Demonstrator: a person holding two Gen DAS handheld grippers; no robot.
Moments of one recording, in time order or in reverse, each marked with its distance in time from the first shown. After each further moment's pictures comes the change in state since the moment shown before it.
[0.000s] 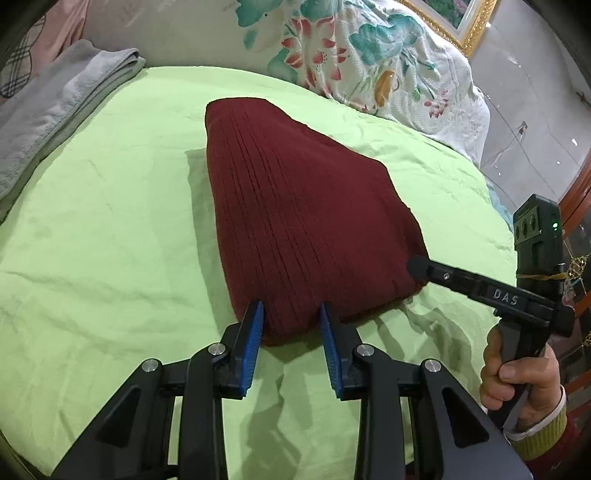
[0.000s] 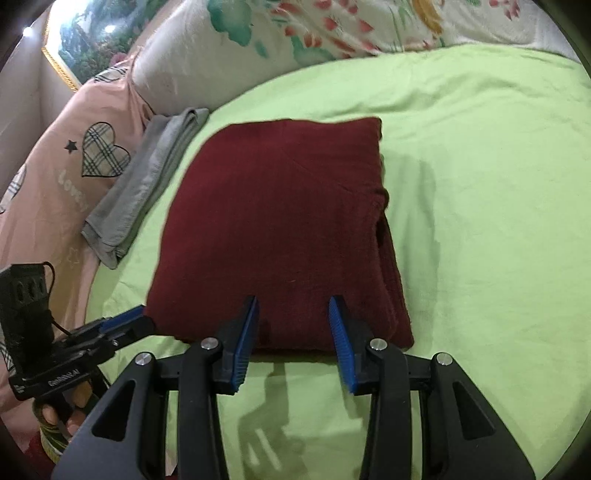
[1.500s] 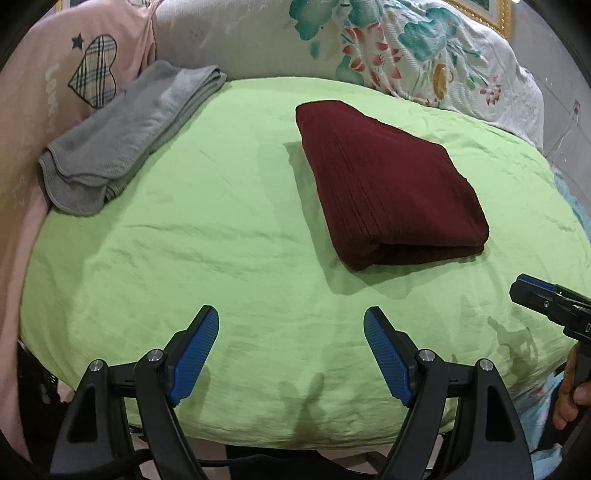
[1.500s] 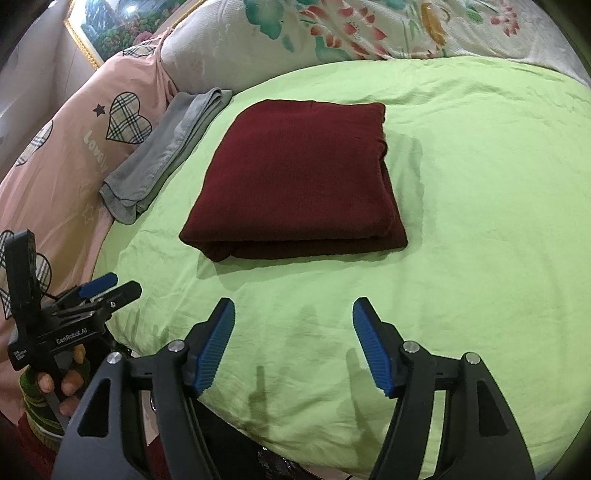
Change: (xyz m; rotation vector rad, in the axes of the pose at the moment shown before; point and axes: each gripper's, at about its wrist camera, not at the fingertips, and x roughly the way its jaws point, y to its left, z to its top) left arm -0.061 0.009 -0.045 0.035 -0.023 0.373; right arm -0.053 0.030 -0.068 -0.072 0.026 -0.031
